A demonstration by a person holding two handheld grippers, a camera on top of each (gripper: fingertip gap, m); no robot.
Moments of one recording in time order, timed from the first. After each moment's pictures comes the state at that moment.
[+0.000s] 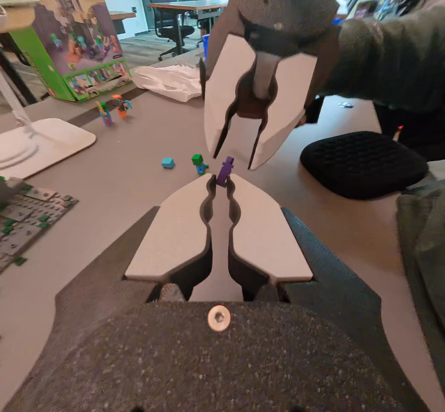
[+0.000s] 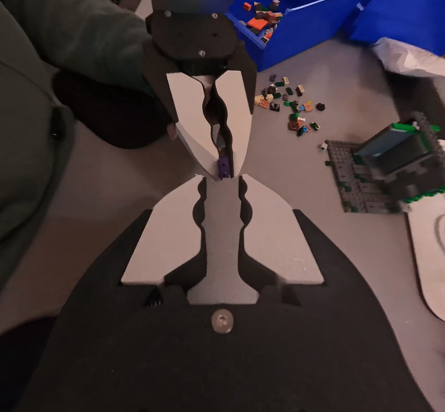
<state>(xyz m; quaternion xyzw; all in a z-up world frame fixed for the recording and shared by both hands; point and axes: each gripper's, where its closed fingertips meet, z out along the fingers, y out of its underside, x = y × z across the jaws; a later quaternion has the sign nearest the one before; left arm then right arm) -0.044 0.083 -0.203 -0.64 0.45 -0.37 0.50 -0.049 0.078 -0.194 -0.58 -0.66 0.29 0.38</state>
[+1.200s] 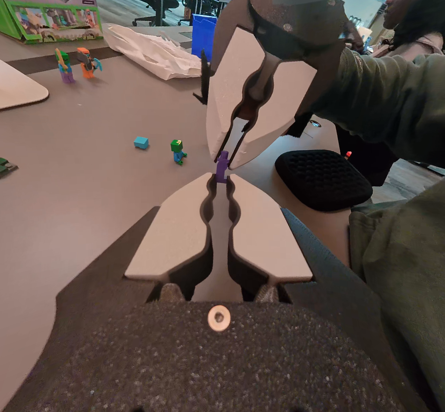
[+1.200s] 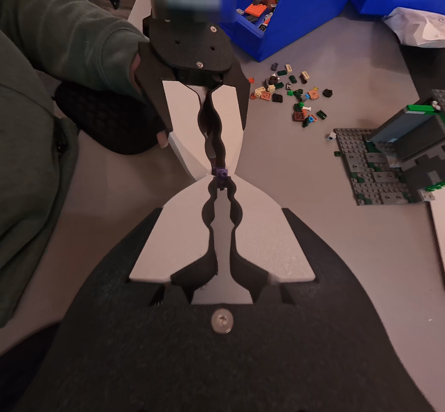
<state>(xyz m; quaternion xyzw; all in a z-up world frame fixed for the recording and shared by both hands) -0.039 0.078 -0.211 -0.68 0.39 -0.45 0.42 -0.054 0.082 -0.196 -0.61 -0.64 0.30 0.35</state>
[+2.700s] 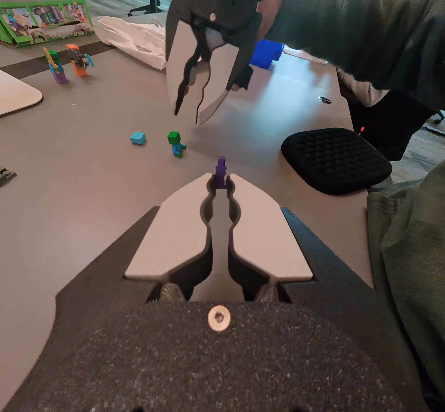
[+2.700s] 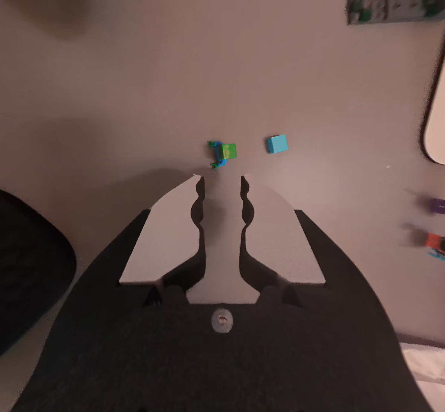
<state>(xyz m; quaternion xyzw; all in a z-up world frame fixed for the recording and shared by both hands) -0.034 0.073 -0.224 -0.68 0.44 -0.41 0.42 0.065 0.148 -0.262 -0.70 -0.67 0.12 0.19</state>
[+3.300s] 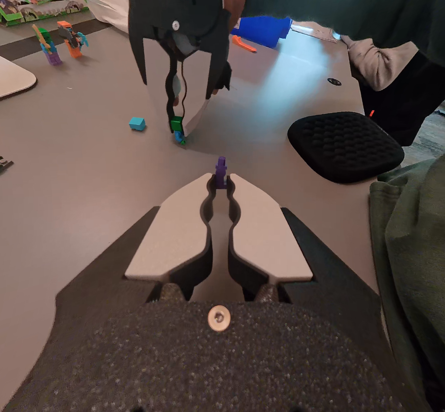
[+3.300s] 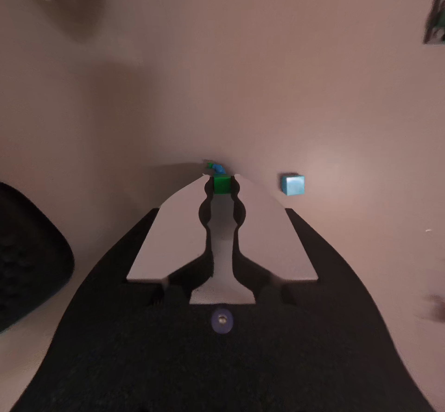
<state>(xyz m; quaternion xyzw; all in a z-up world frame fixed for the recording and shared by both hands) -0.036 0.073 -0.236 -0.69 0.45 -0.39 0.40 0.039 0.147 -0.287 -0.67 -0.72 0.14 0.09</state>
